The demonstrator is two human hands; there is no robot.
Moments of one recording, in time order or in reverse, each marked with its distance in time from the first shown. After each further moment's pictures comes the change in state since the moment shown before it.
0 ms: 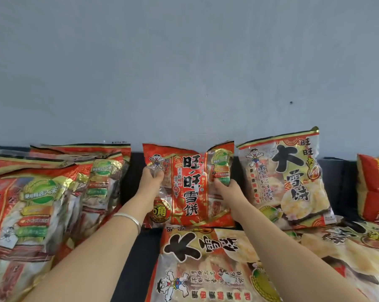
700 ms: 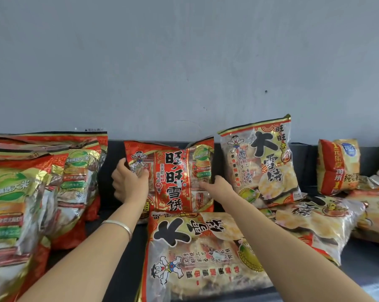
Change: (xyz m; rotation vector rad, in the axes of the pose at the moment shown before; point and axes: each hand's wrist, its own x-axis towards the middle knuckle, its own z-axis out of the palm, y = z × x) left_hand -0.008 -0.026 0.010 0.392 0.361 0.113; right_hand -0.027 0.001 -0.011 -0.504 0.053 0.080
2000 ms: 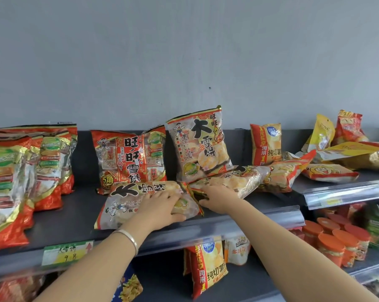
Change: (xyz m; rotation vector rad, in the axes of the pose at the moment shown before) left_hand -0.224 0.042 -0.019 0.957 -0.838 0.865; right_hand -0.151 0.109 -0.123 -0.890 -0.100 -0.307
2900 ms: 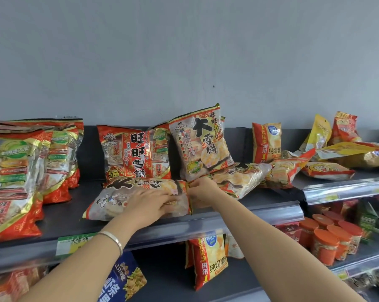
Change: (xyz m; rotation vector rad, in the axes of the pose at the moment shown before) left_hand -0.033 -0.038 -0.003 -0.066 0.077 0.062; right_hand 0.006 -0.061 0.001 0.850 0.033 0.229
